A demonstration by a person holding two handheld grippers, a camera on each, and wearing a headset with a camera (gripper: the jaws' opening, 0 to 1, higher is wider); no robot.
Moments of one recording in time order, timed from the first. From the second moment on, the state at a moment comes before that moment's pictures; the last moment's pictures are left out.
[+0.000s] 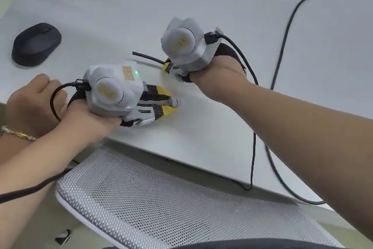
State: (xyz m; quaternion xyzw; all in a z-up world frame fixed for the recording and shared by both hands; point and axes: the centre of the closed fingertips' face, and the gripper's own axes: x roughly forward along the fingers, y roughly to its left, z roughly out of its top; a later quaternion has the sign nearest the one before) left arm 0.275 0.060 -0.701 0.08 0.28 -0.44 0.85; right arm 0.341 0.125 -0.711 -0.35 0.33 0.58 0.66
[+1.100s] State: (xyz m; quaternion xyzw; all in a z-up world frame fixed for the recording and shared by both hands) left arm 0.274 0.059 -0.699 0.13 0.29 -0.44 0.84; right arm 0.349 0.104 -0.654 -0.29 0.29 0.56 0.72
